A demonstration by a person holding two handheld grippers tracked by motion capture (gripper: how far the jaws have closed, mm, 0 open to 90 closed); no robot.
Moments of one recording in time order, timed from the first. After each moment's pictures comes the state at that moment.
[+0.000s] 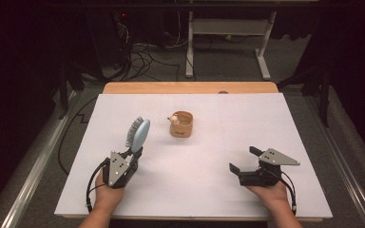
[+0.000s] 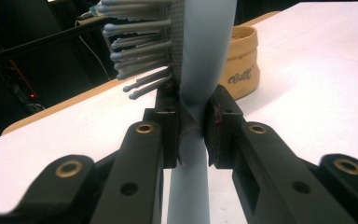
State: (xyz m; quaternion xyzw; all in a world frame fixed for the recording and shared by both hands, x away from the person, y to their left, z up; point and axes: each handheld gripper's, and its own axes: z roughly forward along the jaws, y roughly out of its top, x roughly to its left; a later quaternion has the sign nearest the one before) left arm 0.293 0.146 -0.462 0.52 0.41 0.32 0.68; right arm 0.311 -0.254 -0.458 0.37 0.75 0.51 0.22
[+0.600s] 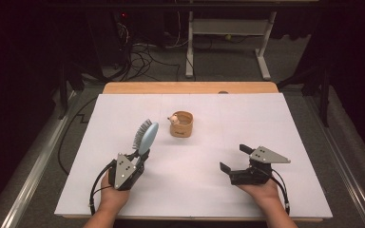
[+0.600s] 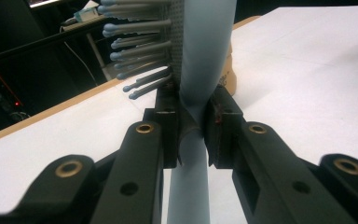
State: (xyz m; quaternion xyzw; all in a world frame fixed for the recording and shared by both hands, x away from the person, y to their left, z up) left arm 0.287 0.129 -0.462 0.53 0.39 0.31 0.68; right arm 0.314 -0.226 -0.450 0.34 0.75 0.53 0.20
